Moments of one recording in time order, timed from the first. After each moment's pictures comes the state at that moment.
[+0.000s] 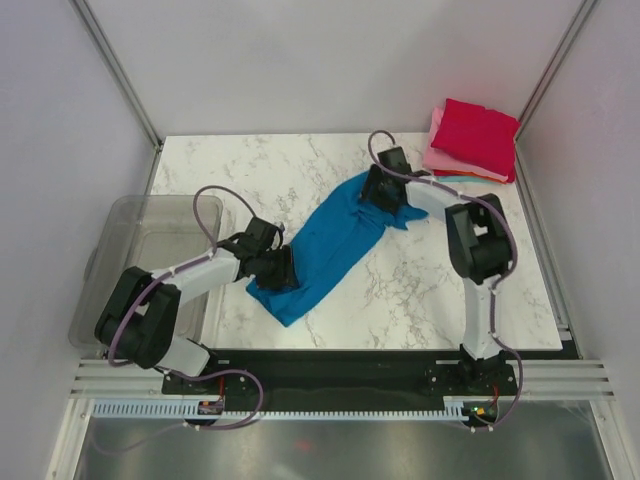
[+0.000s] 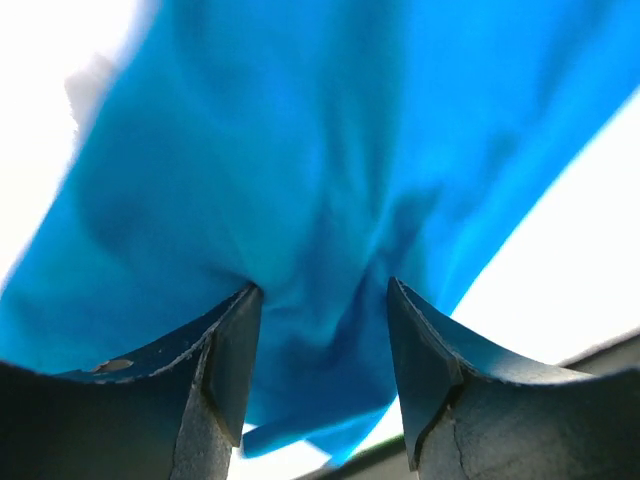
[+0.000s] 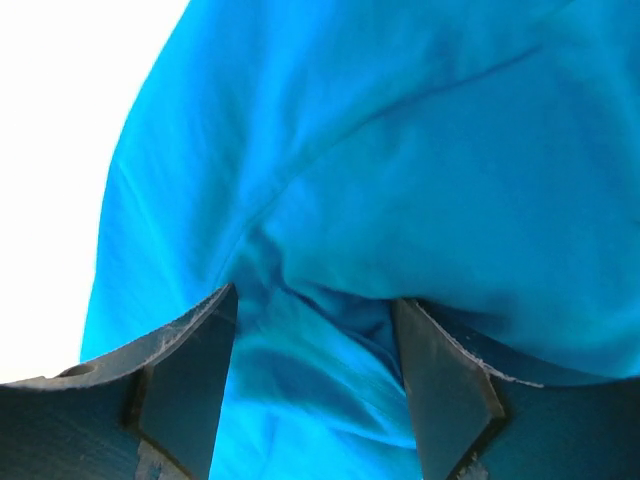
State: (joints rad) left arm -0.48 1.49 0.76 -0.39 0.17 -0.50; right arm 0.34 2.06 1.43 -0.30 0.03 0.70
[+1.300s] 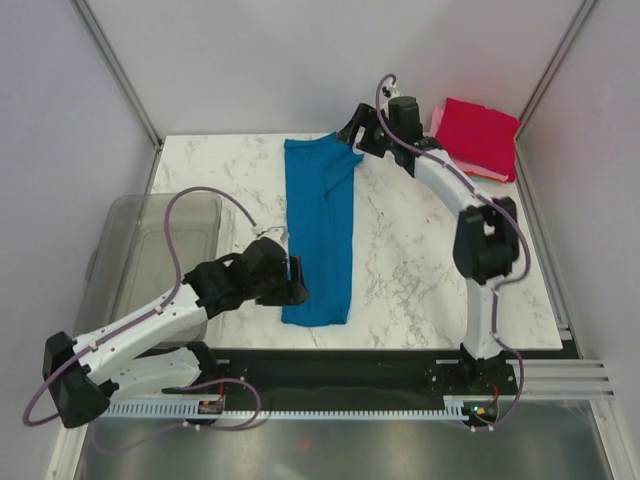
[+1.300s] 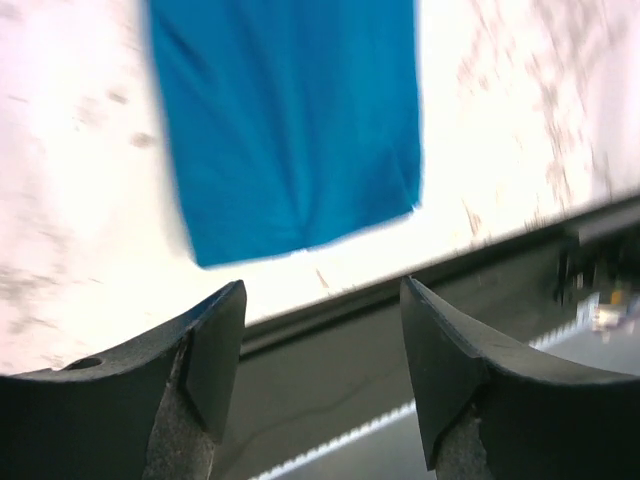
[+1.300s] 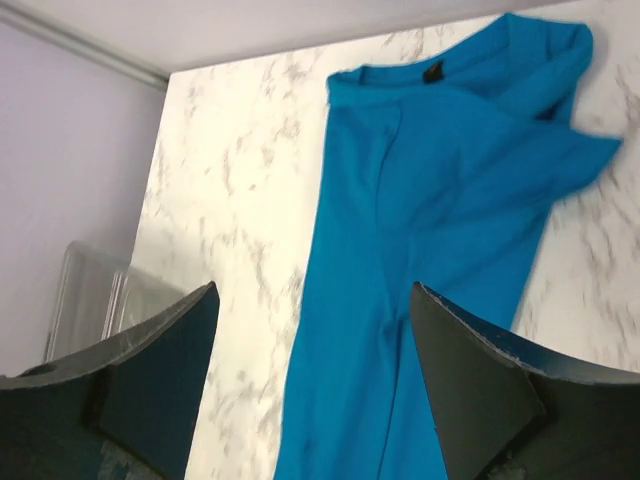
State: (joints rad) left arm -0.93 1.00 0.84 -0.73 -0.10 -0.80; right arm 0.32 2.17 1.91 -0.14 -0.30 0.63
